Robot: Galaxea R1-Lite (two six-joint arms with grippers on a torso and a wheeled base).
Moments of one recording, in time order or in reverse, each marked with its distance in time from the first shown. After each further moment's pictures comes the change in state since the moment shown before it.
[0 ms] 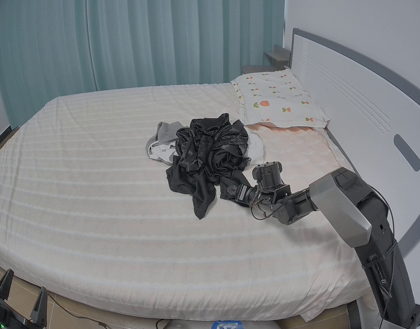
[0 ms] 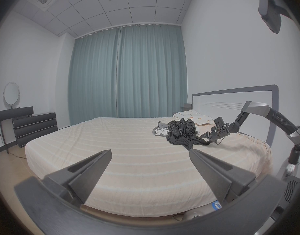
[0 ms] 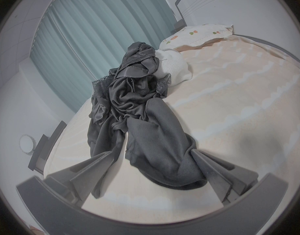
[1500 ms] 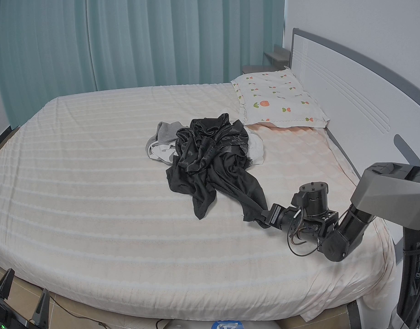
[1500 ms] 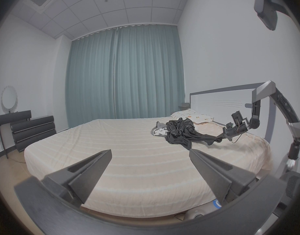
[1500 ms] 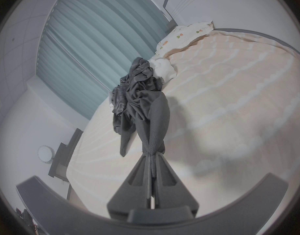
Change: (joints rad) left arm 0.000 0.000 0.000 -0.006 -0.034 0.037; right arm 0.002 -0.453 1.043 -0.667 0.141 0.140
